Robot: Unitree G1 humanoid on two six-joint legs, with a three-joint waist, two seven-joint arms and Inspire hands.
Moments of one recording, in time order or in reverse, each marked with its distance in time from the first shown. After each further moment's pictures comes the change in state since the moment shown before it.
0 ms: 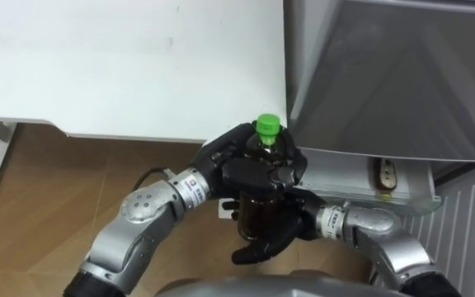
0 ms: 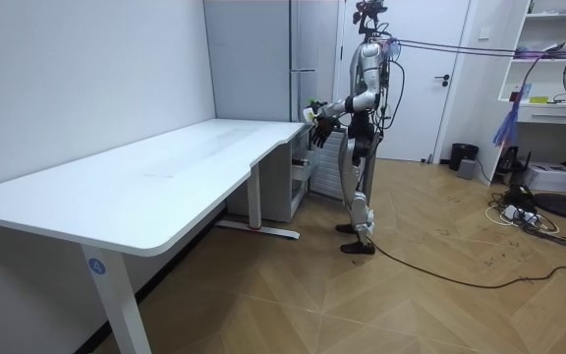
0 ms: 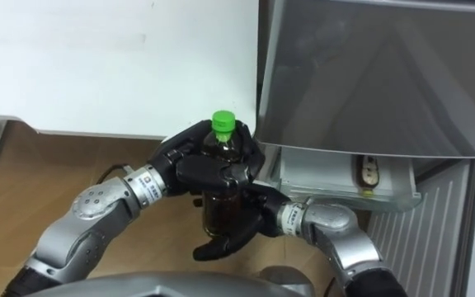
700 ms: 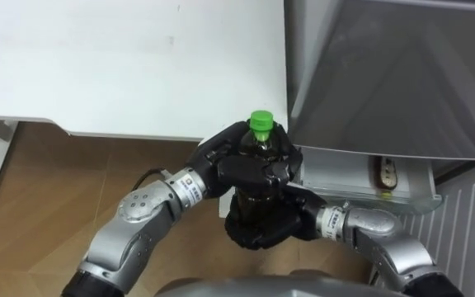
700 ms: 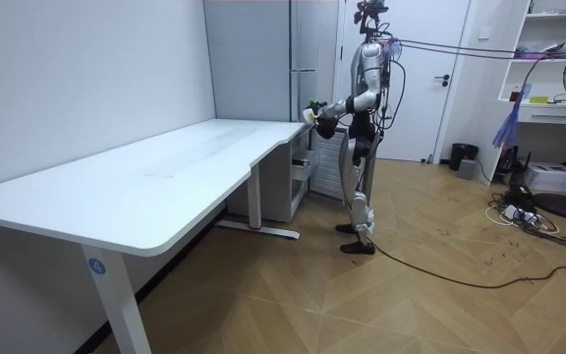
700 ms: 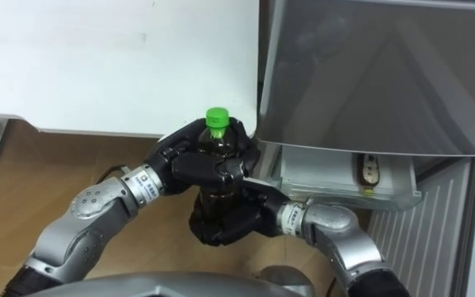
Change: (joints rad) left arm -0.003 0.001 0.006 0.028 -0.046 -0.010 -0.003; right arm 0.000 -0.022 0.041 -0.012 0.057 -0.010 -0.031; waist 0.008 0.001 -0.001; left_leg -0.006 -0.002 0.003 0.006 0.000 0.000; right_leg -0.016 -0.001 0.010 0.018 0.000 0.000
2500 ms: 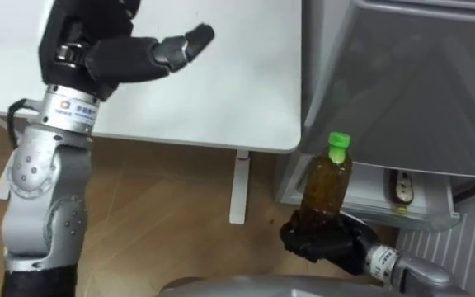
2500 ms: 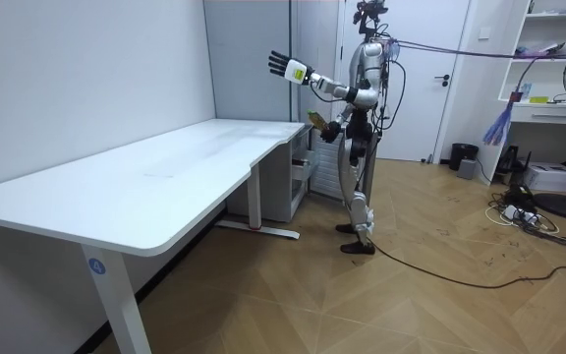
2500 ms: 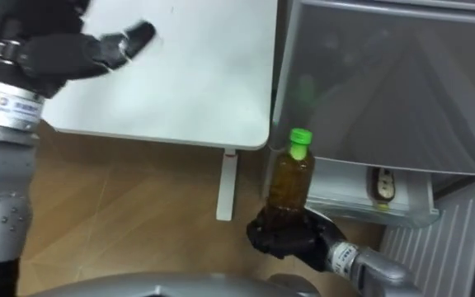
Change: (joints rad) left arm -0.030 -0.024 0.573 -0.398 -0.001 -0.193 0.293; right arm 0.212 -0.019 -0.345 0.181 0.024 -0.023 -0.054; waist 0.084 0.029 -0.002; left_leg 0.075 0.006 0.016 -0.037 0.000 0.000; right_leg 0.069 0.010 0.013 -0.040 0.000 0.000
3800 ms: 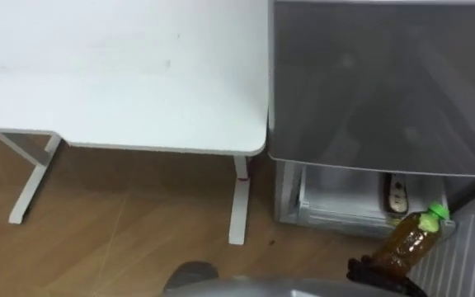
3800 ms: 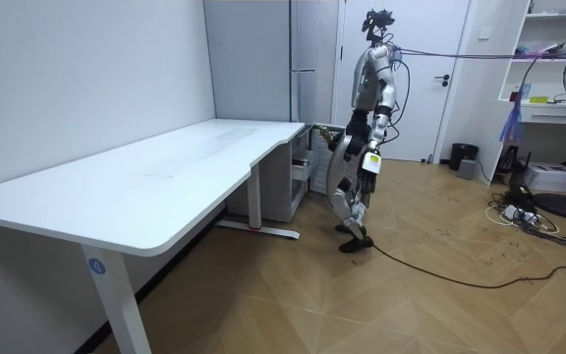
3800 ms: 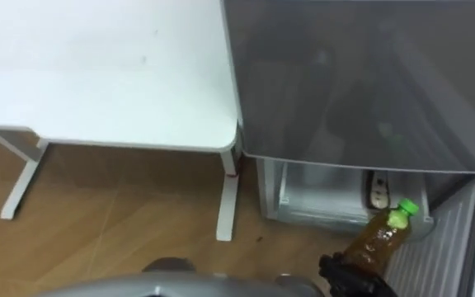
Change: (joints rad) left arm 0.366 -0.047 0.040 1.322 0.436 0.057 0.366; right arm -0.051 0.013 -0.139 0.423 0.343 -0.013 -0.447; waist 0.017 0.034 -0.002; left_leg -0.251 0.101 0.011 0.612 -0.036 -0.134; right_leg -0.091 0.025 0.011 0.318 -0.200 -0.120
